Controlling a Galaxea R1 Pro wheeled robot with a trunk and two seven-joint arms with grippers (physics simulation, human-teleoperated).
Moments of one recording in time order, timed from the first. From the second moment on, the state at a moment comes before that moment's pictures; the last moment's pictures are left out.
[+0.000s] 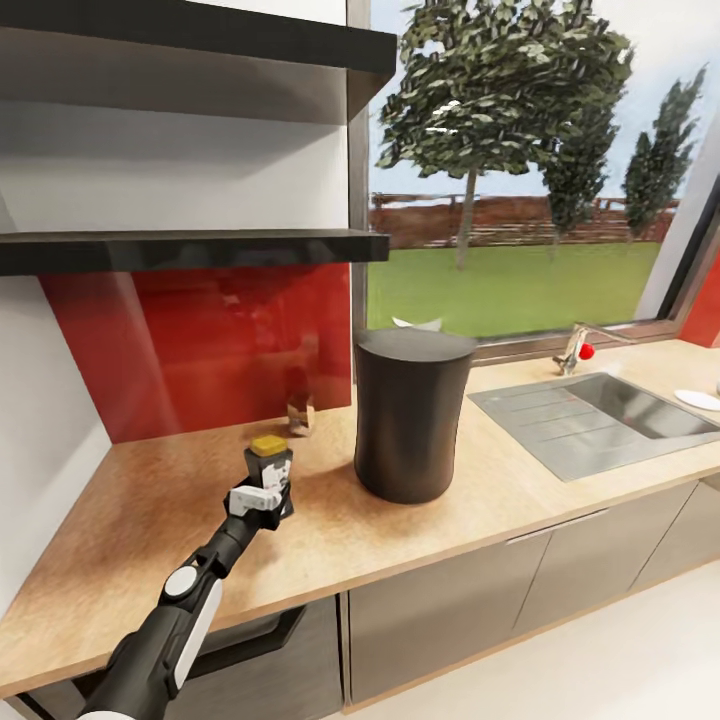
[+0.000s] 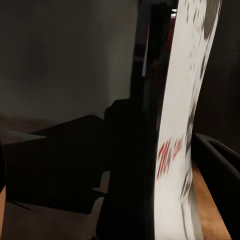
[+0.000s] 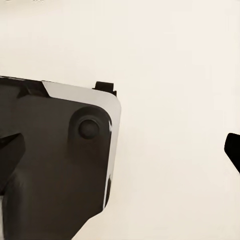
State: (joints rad) left arm -0.40 0.00 0.00 -1.07 0.04 -0.16 -0.31; right arm -0.22 -0.09 -0.45 -0.12 0.58 0.08 0.15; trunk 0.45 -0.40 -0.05
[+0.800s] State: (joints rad) left arm -0.40 0.00 -0.08 -1.02 0.04 -0.16 -0.22; right arm -0.22 -0.09 -0.45 -0.12 0.58 0.08 0.15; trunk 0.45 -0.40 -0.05
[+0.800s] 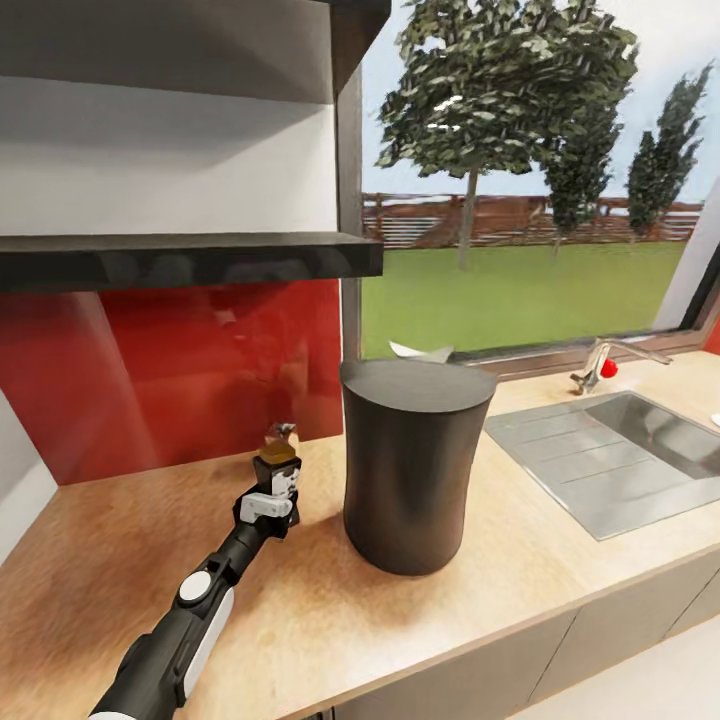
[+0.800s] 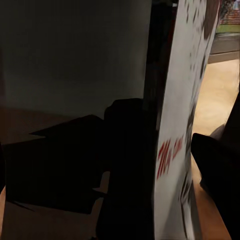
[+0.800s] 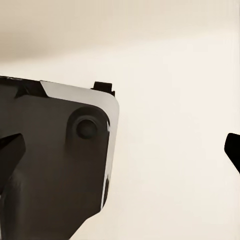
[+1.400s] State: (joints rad) left arm -0.40 0.00 -0.08 -0.99 0.04 -0.16 -0.22; right arm -0.22 -0.09 -0.45 -0.12 0.58 0.08 0.15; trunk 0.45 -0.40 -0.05
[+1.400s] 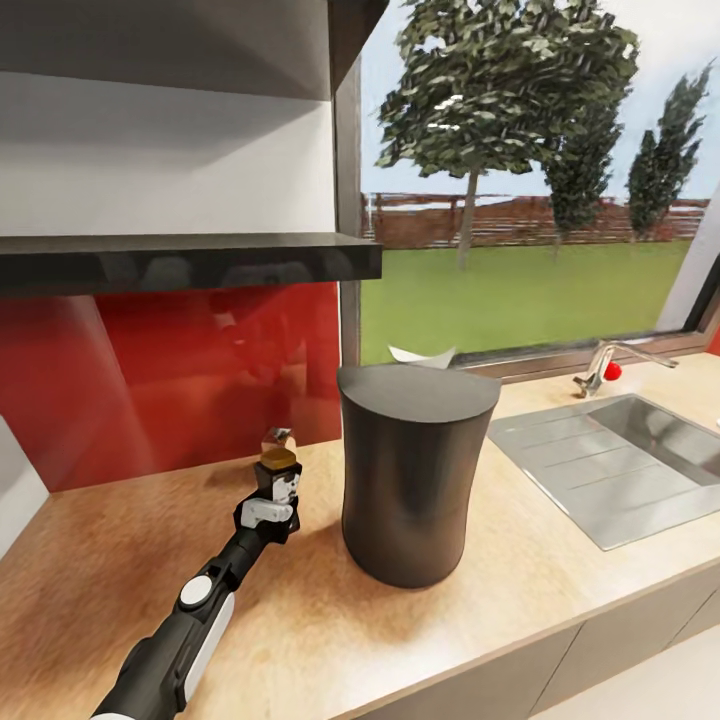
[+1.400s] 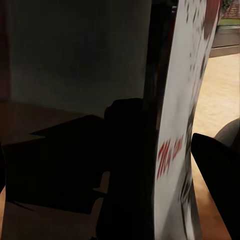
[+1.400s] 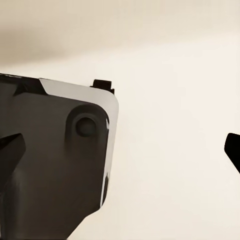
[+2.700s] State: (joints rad) left arm -0.40 -0.02 -0.09 -0.97 0.04 -0.16 -0.22; right arm -0.22 -0.09 -0.45 -0.12 0.58 0.09 0.15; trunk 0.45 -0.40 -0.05
